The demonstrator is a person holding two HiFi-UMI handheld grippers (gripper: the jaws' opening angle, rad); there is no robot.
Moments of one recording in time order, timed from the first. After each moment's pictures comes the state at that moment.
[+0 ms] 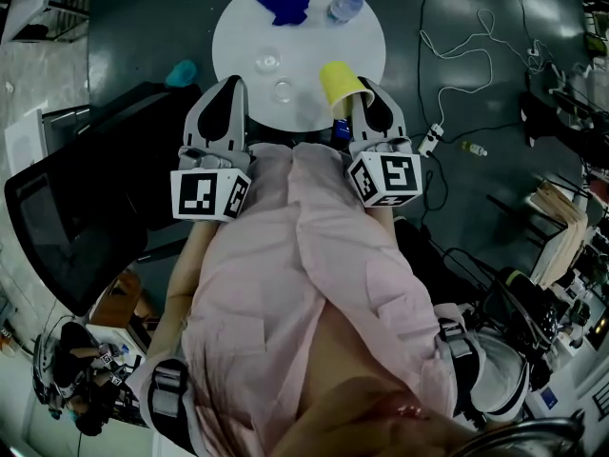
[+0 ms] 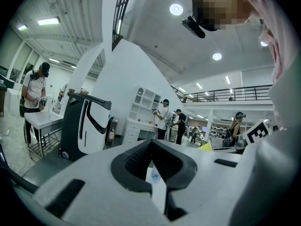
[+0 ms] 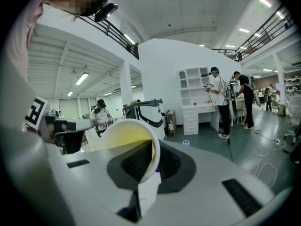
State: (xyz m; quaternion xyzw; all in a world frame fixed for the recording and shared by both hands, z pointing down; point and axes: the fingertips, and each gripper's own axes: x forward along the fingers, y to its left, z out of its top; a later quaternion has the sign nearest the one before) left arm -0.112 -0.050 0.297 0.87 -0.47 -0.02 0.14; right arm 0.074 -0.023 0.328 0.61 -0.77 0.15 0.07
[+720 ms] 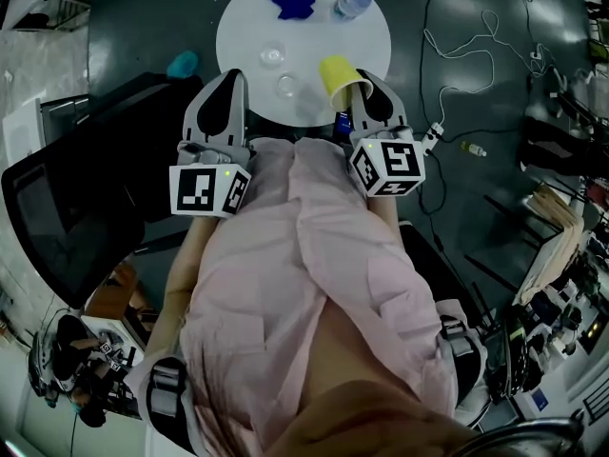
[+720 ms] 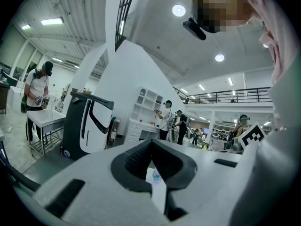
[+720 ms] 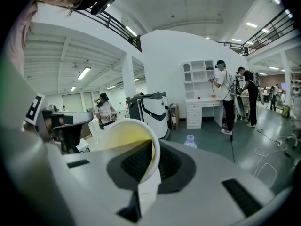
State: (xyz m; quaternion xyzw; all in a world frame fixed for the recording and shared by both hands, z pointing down) left arm -0.124 -0.054 0.298 0.86 -0.48 -0.02 0.14; right arm 0.062 -0.035 0.344 0.59 -0.78 0.17 0.11
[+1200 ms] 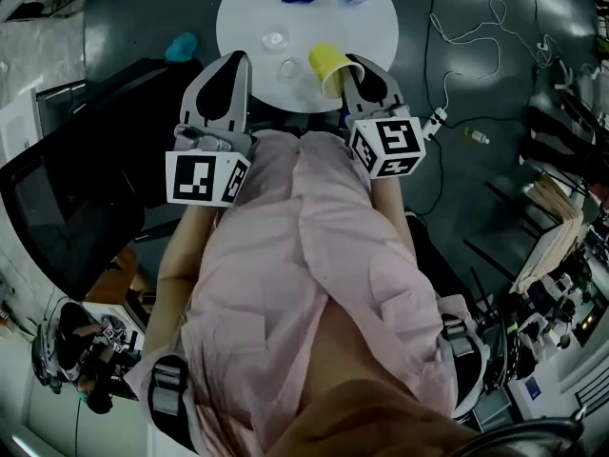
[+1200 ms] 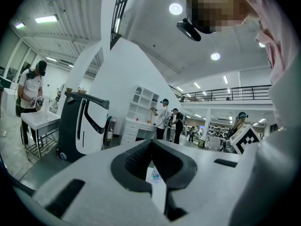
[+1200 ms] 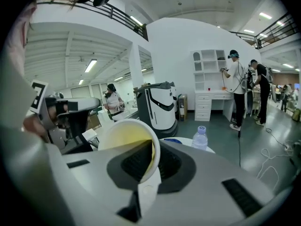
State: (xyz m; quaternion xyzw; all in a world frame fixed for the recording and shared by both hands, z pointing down) left arm -0.119 -0.068 0.300 0.88 -0.46 -0.01 0.13; right arm 0.039 -0.048 0.375 0.53 -0.81 0.19 0.16
